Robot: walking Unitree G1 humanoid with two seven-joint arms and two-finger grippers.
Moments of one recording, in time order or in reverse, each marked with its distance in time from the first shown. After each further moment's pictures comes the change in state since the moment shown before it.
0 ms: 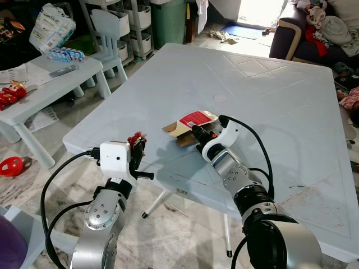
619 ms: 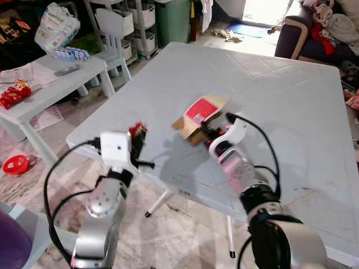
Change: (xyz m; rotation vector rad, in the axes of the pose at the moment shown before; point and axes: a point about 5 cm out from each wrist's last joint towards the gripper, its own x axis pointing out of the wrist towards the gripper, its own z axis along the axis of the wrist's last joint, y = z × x) left arm 0.020 0.004 0.014 0.019 -0.073 0.016; right arm -0.007 -0.008 0.031 -0.171 -0.110 0.015
